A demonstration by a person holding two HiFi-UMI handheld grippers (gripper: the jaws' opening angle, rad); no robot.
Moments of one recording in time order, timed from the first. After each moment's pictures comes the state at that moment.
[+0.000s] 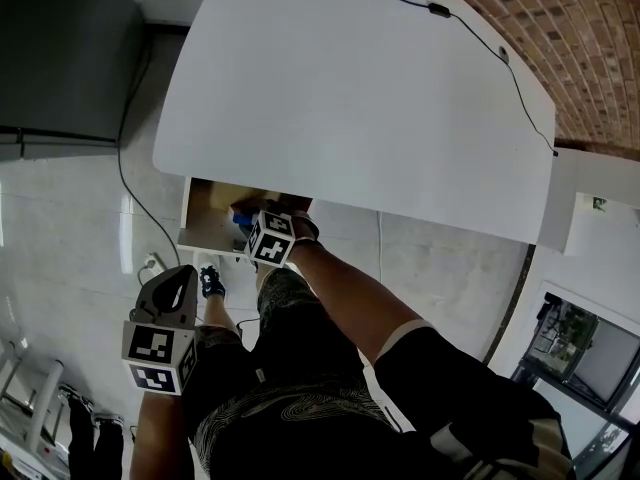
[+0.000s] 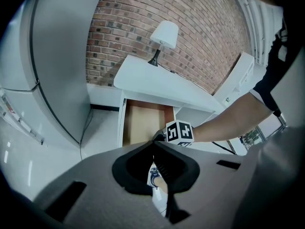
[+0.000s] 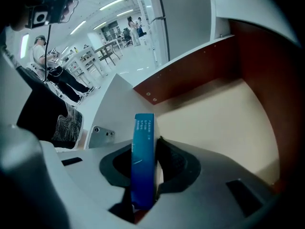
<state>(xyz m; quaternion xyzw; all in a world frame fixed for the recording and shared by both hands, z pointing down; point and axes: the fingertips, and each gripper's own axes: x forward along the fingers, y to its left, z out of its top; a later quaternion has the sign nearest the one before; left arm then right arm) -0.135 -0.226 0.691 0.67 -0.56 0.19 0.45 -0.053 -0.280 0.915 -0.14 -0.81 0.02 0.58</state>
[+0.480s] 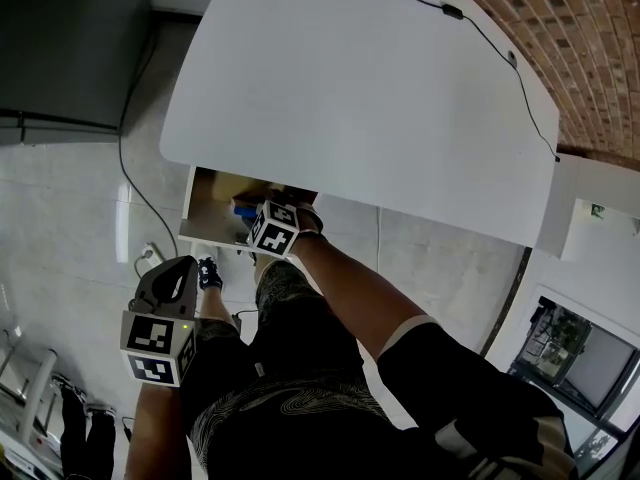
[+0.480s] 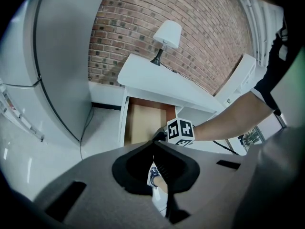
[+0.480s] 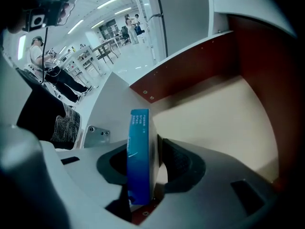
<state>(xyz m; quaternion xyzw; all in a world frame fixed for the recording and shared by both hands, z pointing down) -0.140 -0.223 0.700 0.67 -0.56 0.18 0.46 -0.053 -0.285 0.922 -0.13 -0.80 0.02 0.59</state>
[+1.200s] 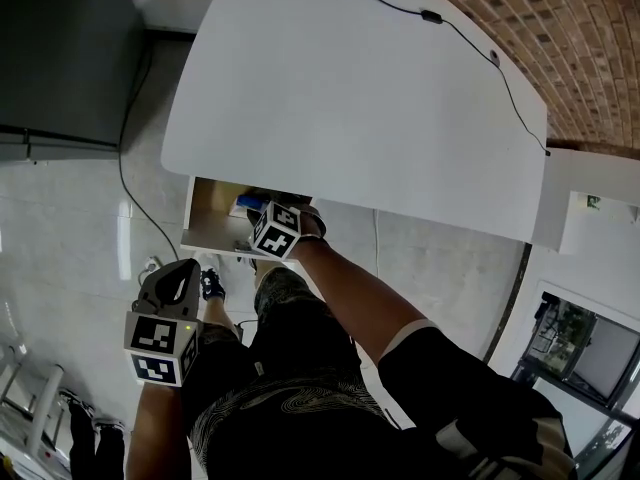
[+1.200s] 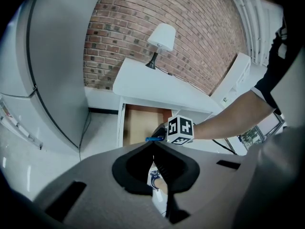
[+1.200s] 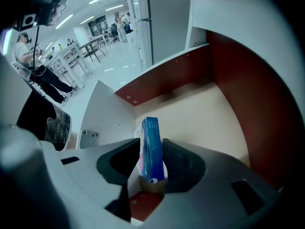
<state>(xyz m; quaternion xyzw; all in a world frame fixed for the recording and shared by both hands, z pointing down) -0.143 -0.233 0.682 0.69 -0.55 0.19 0.43 -0.055 -0.325 0.894 -0.05 -0.80 -0.01 0.59</state>
